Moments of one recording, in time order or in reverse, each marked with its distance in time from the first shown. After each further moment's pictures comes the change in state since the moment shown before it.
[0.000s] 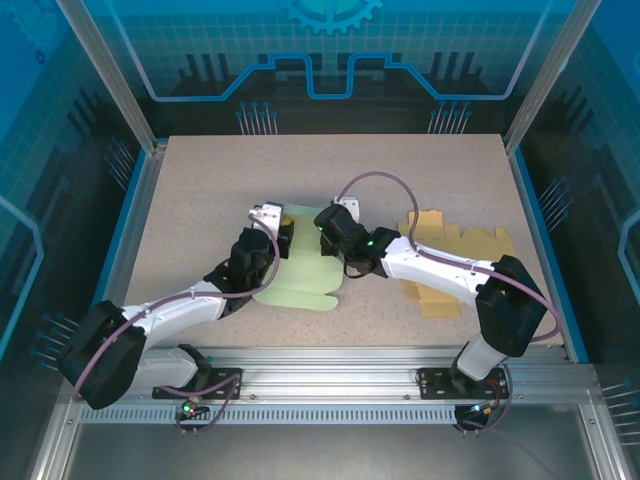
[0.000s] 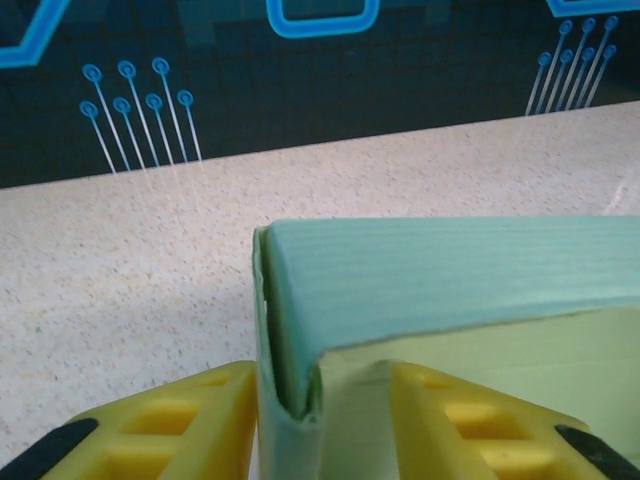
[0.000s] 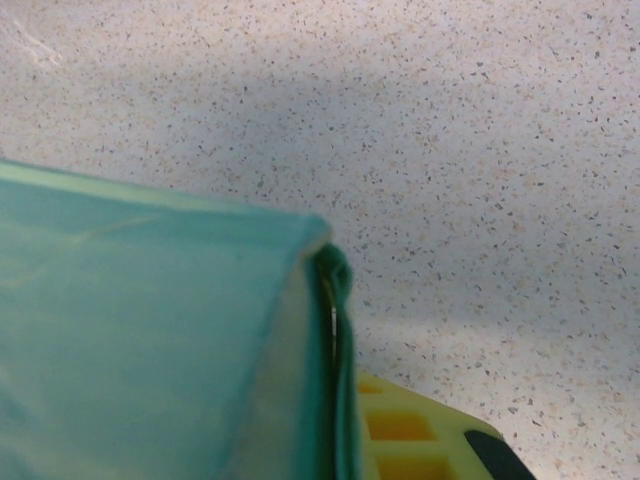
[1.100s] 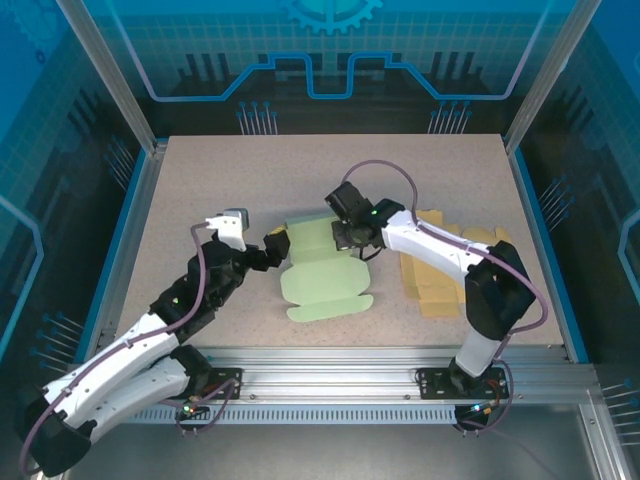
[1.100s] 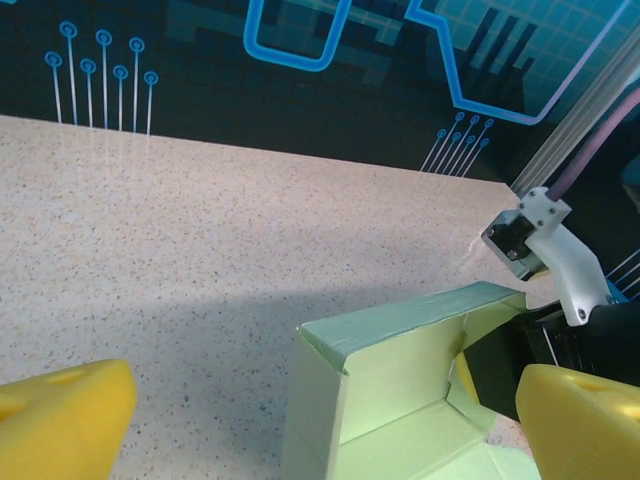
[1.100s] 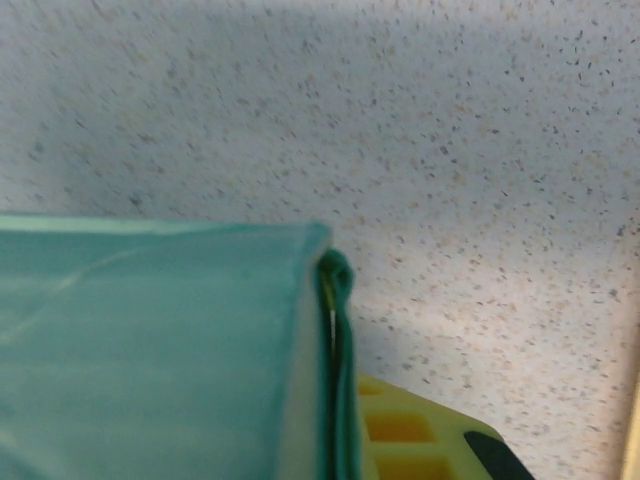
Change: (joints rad) left arm -0.034 -0.465 0.087 -0.531 0.077 -0.322; right arm -0.167 0.121 0.202 -0.342 -0.223 -0.245
